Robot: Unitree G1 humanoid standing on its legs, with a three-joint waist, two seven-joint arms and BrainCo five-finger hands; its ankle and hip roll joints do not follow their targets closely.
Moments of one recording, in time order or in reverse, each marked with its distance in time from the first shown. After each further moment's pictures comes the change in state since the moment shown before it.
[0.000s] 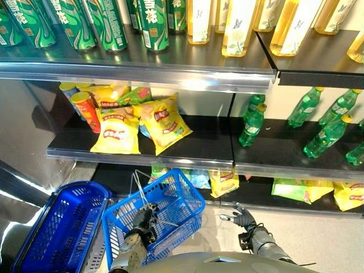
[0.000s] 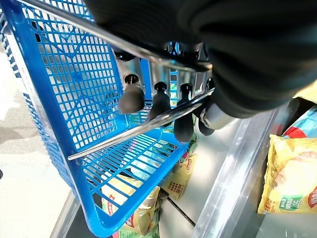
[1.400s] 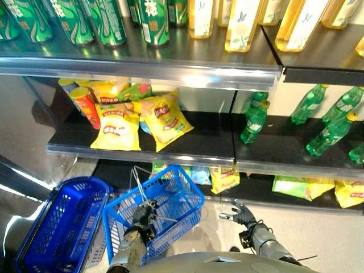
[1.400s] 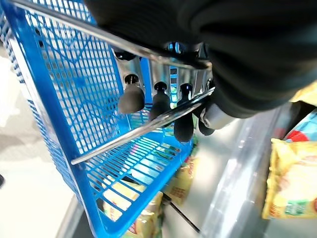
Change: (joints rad) left arm -0.069 0.011 0.008 -0.017 0.038 -0.012 0.003; right arm -0.017 -0.053 0.033 -0.131 -0.039 -0.003 0.016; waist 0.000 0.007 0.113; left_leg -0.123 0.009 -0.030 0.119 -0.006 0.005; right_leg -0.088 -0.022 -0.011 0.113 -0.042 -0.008
